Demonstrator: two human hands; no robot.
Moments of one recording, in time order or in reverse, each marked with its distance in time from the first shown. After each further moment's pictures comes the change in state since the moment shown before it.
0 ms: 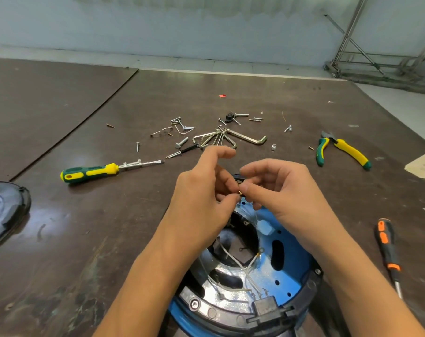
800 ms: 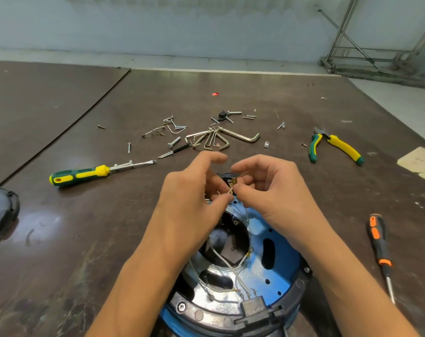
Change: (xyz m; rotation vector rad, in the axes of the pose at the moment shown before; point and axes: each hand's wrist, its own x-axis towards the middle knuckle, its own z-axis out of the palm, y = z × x) left_hand -0.002 0.002 0.001 0.162 0.043 0.024; right_hand 0.002 0.004 0.001 -0.017 0.043 -0.033
